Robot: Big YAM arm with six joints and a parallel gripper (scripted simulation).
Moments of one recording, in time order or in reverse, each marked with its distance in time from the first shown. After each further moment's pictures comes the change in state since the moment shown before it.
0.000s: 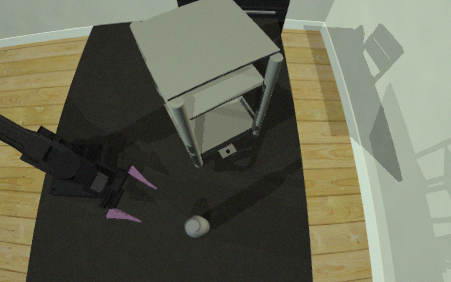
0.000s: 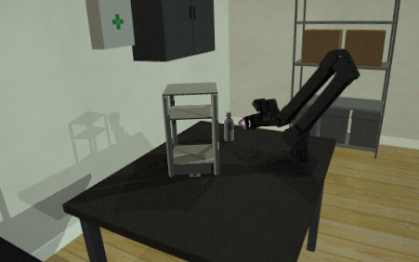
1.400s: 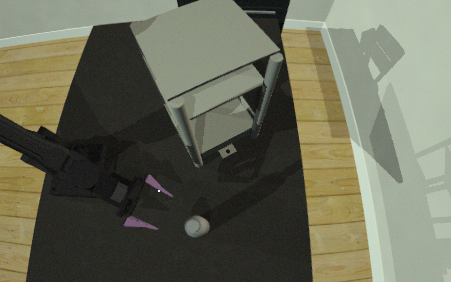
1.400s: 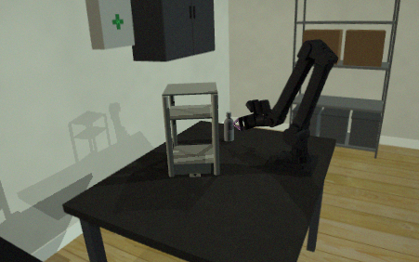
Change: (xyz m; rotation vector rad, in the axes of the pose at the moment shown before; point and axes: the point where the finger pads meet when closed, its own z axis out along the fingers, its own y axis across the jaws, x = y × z) arm 0.004 0.000 0.043 0.000 0.018 0.000
